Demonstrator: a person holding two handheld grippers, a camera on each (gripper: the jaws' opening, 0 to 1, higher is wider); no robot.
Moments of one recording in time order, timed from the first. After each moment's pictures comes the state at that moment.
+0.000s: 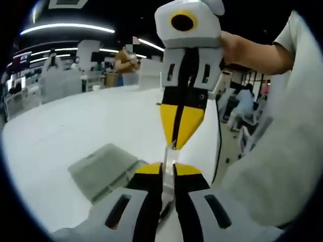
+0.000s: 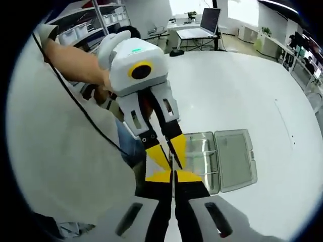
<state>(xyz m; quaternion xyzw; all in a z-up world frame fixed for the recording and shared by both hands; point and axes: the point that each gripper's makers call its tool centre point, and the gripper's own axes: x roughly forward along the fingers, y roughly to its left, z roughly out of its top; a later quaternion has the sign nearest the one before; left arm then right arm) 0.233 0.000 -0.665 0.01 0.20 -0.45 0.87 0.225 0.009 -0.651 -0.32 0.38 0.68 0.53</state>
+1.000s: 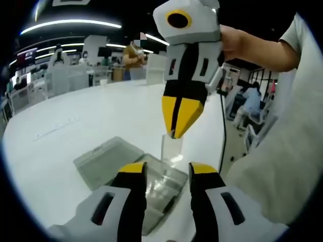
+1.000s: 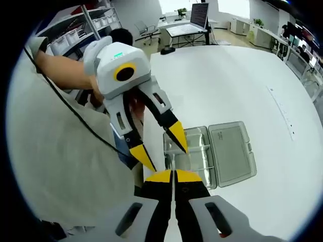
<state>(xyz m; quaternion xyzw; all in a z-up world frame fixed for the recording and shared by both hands) 0.236 0.014 -0.671 0.01 0.23 -0.42 0.88 0.243 0.003 -0.659 -0.33 0.41 0.66 0.54</state>
